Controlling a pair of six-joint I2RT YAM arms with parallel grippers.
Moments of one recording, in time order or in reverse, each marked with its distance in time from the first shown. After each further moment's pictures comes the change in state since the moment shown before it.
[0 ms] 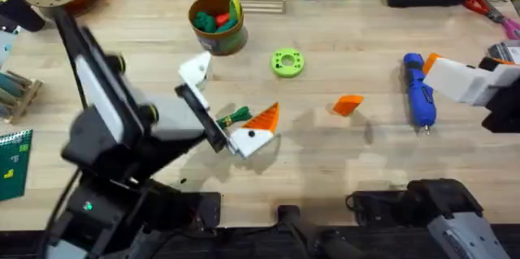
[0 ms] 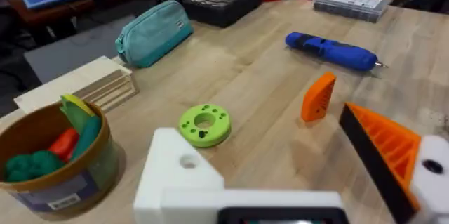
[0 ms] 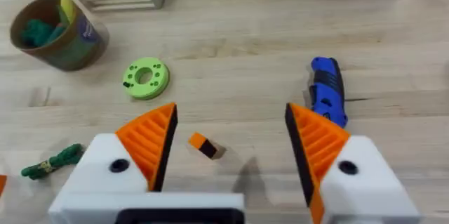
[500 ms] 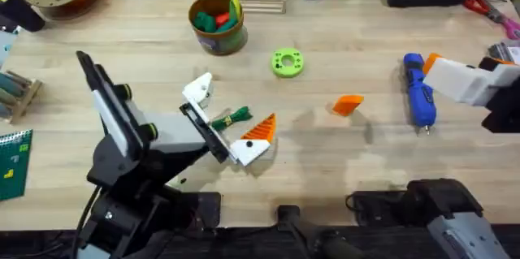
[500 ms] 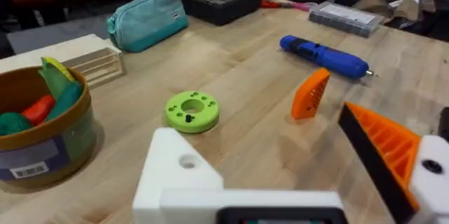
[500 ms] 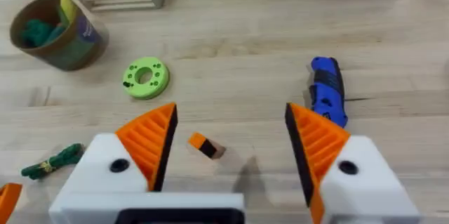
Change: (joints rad) left arm -0.017 -0.265 -0.184 -0.009 -0.028 -0.151; right arm 0.000 0.000 0.000 0.000 0.000 0.000
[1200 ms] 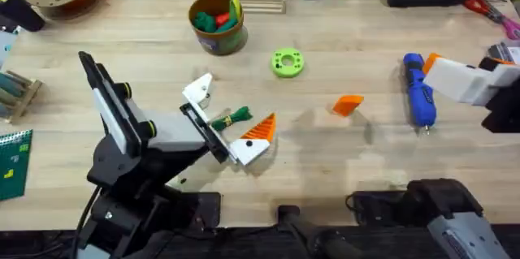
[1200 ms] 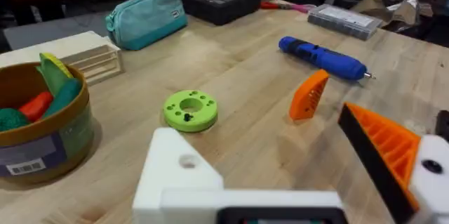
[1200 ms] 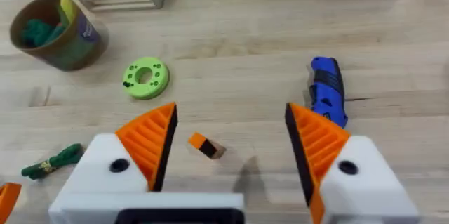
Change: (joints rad) left arm 0.000 0.001 0.000 -0.005 0.000 -0.024; right arm 0.000 0.000 0.000 0.000 0.000 0.000
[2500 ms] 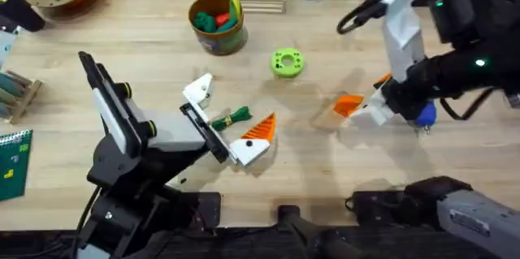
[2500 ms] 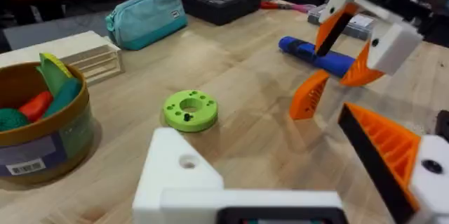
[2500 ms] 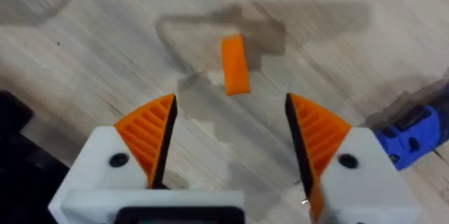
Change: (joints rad) left arm 0.000 0.000 0.000 0.000 0.000 0.000; right arm 0.203 0.651 0.001 -0.090 -0.104 -0.641
